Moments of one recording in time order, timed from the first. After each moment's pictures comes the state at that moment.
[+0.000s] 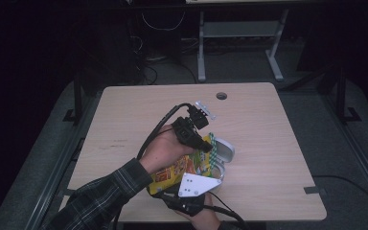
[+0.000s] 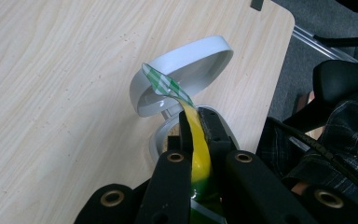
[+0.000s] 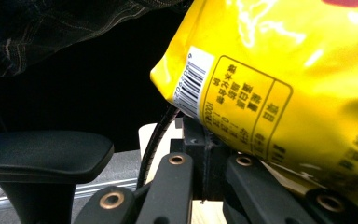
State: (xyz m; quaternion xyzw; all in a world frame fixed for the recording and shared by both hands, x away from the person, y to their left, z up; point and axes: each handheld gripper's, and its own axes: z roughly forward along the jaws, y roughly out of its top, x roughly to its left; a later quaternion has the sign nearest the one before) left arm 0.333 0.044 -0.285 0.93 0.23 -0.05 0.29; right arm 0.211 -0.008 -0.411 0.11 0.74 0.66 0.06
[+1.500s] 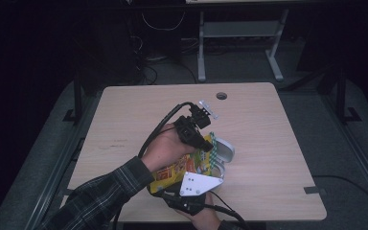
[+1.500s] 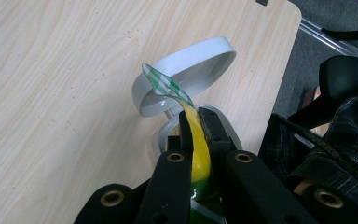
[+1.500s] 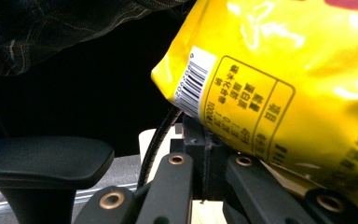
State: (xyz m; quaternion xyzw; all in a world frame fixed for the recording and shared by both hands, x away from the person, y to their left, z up) left arm 0.333 0.039 -0.281 0.94 0.22 -0.04 0.27; right arm 0.212 -0.010 -0.407 0.11 0.73 0.67 0.06
